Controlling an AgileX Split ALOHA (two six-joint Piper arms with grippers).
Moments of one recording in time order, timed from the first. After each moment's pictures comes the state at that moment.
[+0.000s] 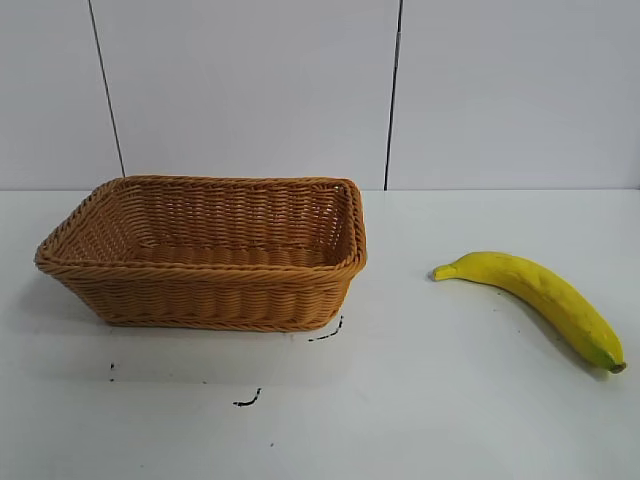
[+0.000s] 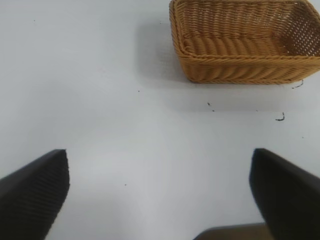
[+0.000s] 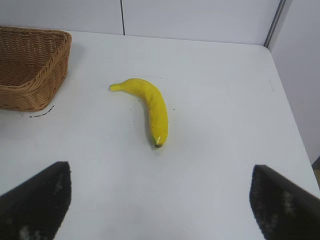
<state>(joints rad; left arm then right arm) -0.02 0.00 -0.49 -0.06 1.07 0.06 -0.02 -0.01 -0.50 0.07 1.02 -0.06</state>
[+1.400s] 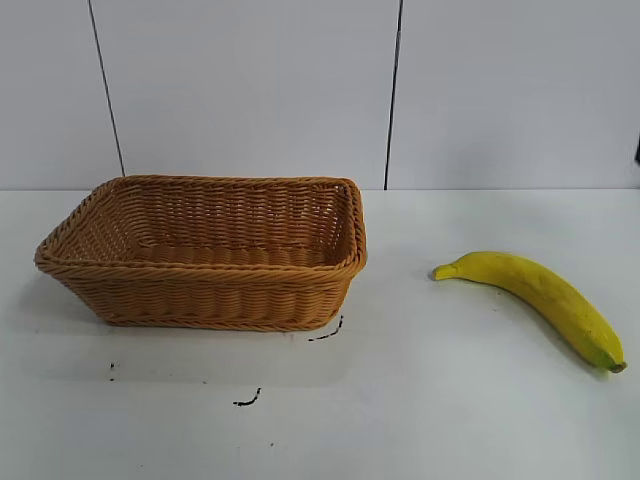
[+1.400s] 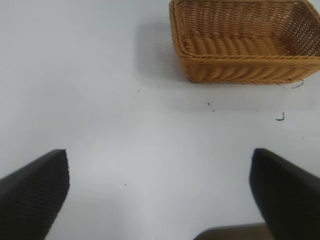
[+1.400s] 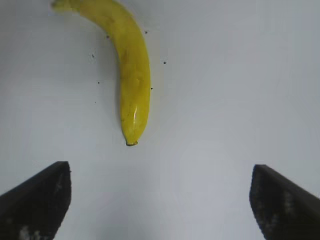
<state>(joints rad) -0.02 0.00 -0.49 -0.06 1.07 0.06 -0.02 1.63 -1.29 0.03 1.06 -0.22</state>
